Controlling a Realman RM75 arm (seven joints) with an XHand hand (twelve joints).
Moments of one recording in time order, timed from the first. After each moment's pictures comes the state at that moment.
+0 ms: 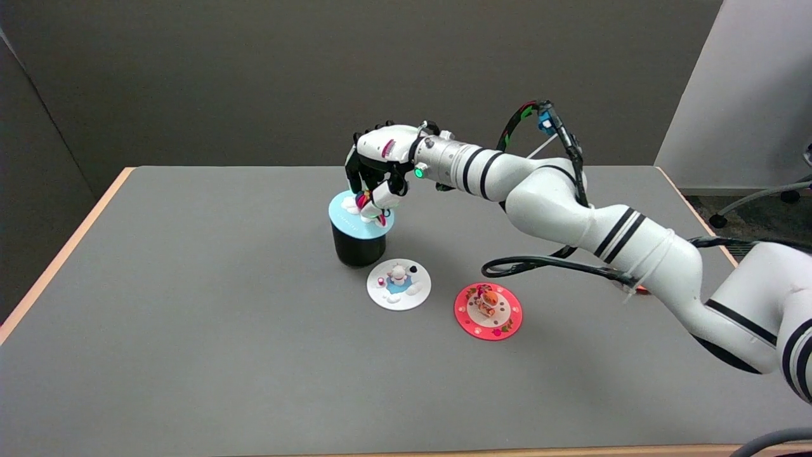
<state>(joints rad) 0.80 -1.09 0.84 -1.27 -2.37 -0.32 0.13</state>
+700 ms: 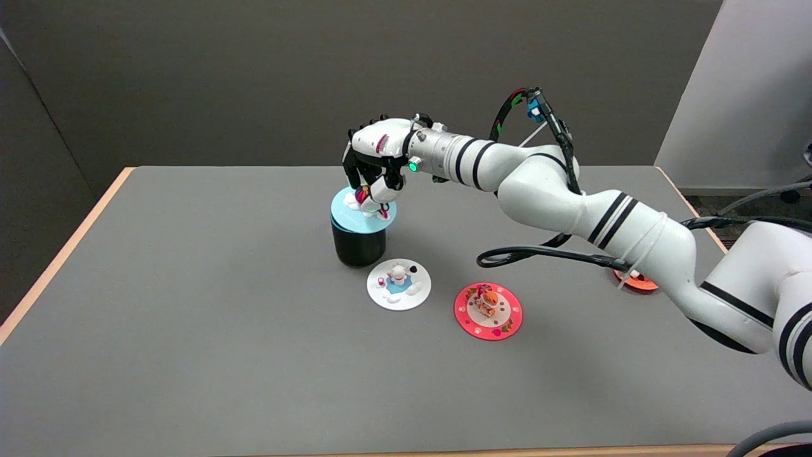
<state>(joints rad) 0.88 -1.10 0.76 -1.23 -2.38 -0.33 0.13</state>
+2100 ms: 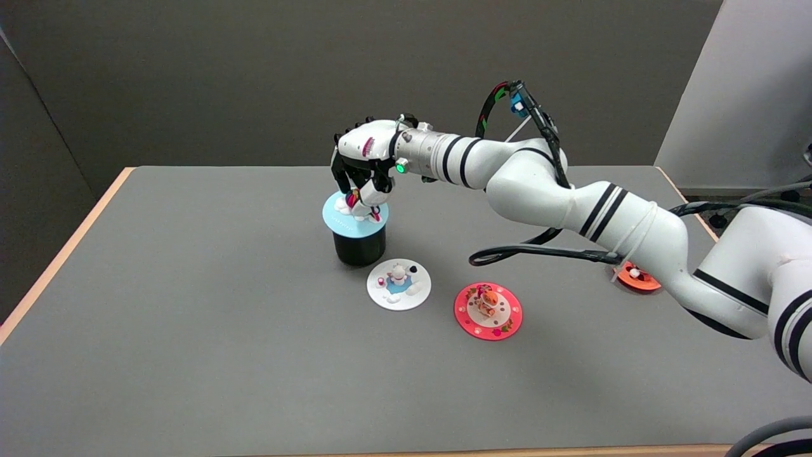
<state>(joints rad) 0.94 -1.11 0.67 -1.21 -2.37 -0.35 0.15</state>
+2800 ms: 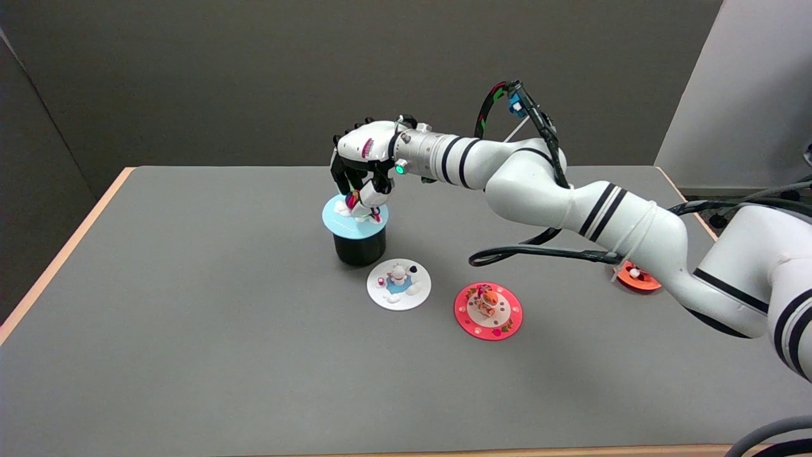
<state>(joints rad) 0.94 -1.11 0.66 -1.21 -2.38 -0.35 0.15</state>
